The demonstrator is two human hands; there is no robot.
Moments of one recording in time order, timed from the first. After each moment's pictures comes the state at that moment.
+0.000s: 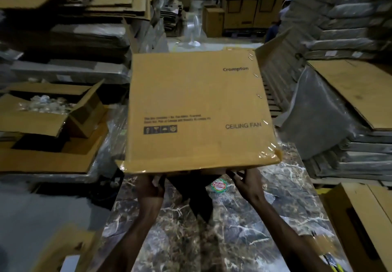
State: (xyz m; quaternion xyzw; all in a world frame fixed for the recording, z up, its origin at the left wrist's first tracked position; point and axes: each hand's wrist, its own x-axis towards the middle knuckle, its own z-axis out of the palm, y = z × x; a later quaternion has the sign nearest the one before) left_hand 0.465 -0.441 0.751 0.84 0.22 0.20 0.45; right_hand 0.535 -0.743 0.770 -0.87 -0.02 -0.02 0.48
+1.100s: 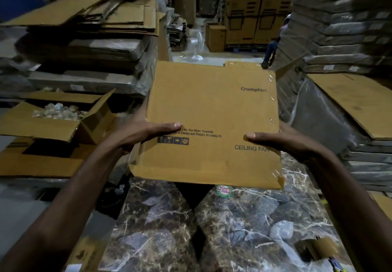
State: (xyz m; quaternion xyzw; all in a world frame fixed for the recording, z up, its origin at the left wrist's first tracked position) left_hand 0.470 -0.398 1.034 0.83 0.00 -0.01 0.56; right_hand 0.524 -0.766 1.013 -0.78 -0.18 0.20 0.56
